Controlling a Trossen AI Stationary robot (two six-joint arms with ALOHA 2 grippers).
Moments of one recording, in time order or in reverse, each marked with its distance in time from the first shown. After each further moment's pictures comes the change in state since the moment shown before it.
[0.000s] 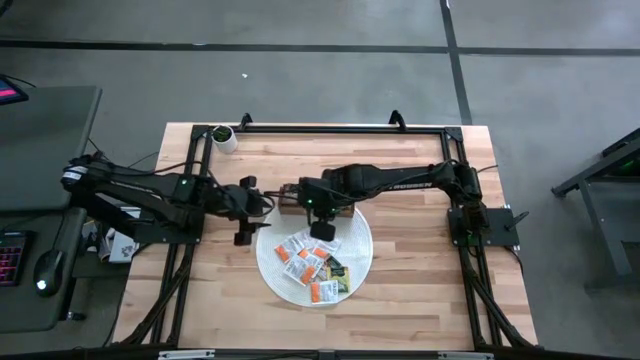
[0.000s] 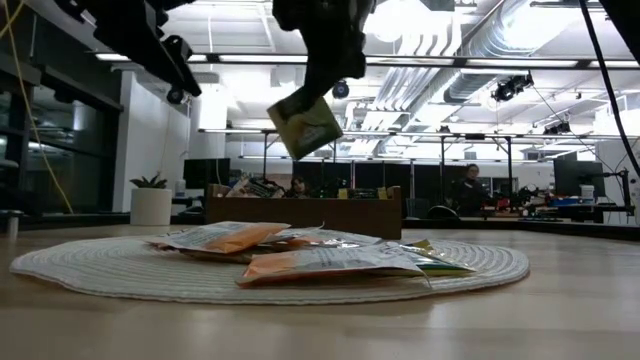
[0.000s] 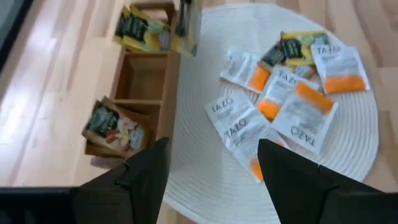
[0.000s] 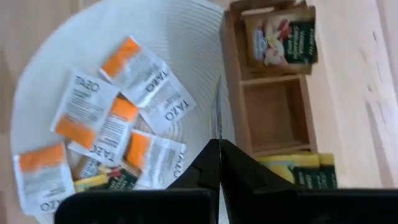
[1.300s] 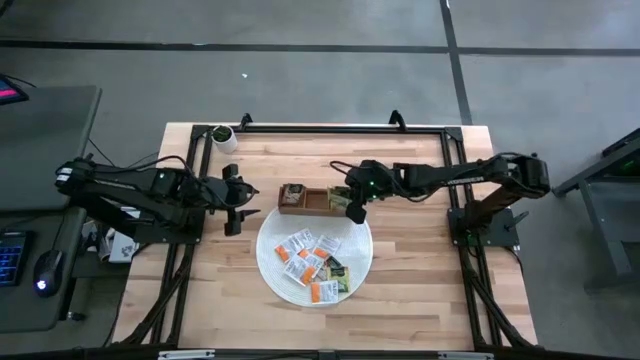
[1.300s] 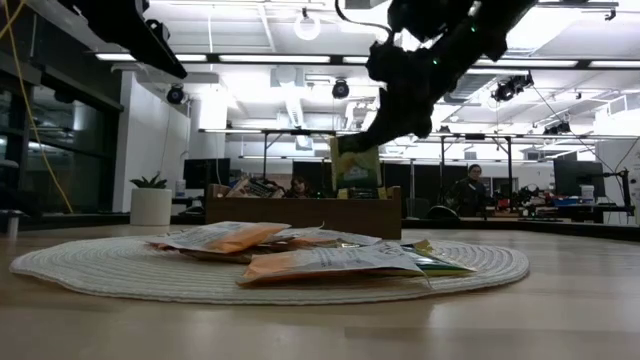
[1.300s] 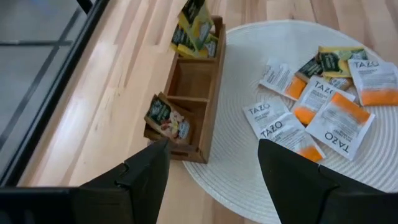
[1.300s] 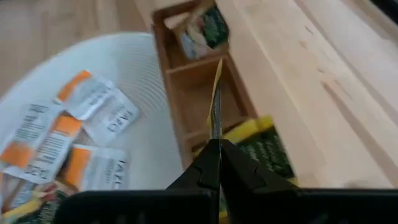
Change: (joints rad) left arm 0.000 -0.171 0.000 -0.109 -0.147 -0.022; right arm -0.171 -0.530 -1.035 0.932 -0.062 -0.001
